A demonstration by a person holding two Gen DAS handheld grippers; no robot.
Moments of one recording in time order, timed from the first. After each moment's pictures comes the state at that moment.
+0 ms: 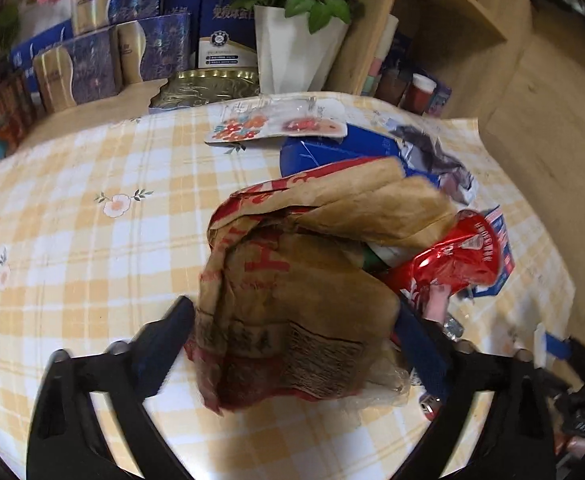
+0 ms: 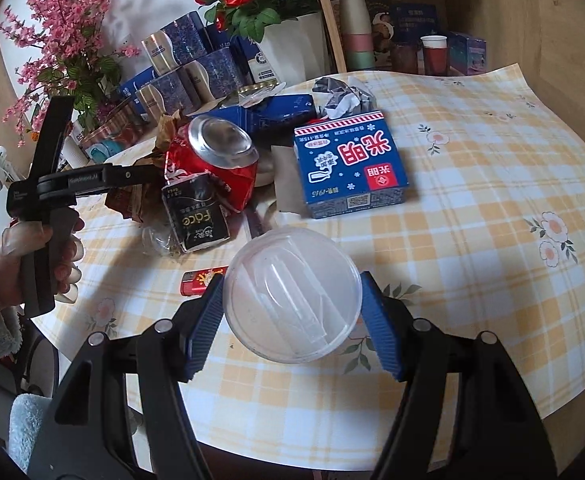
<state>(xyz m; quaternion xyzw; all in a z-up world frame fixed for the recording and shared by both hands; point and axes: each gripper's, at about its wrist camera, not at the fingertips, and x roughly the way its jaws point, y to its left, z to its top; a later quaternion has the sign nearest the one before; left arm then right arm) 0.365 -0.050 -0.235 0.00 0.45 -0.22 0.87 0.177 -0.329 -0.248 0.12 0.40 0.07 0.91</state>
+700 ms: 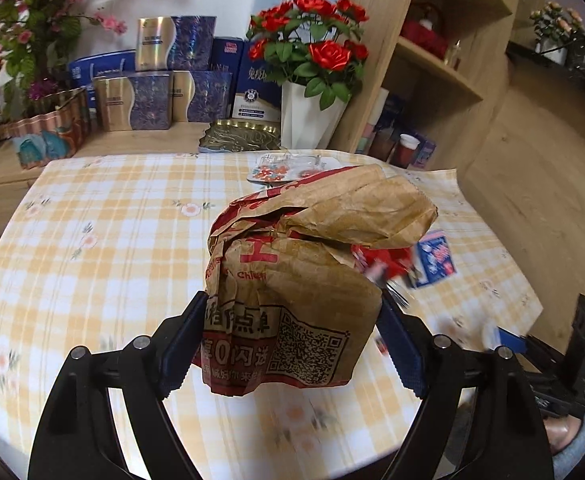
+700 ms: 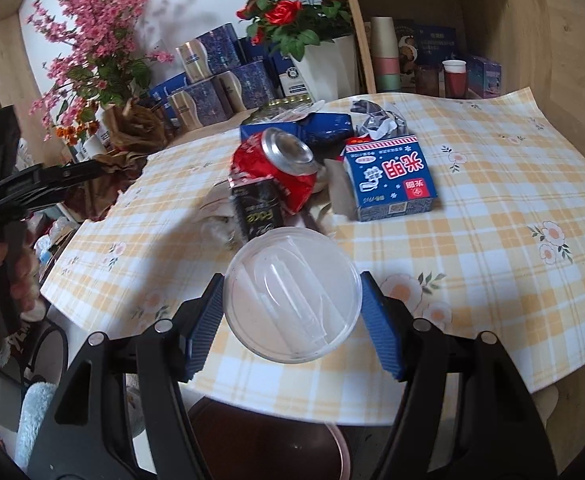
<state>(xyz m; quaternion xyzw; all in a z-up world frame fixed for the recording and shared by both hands) 0.229 0.020 -0.152 -0.05 0.37 -0.20 0.91 0.129 -0.293 -0.214 0.10 0.37 0.10 0.92</state>
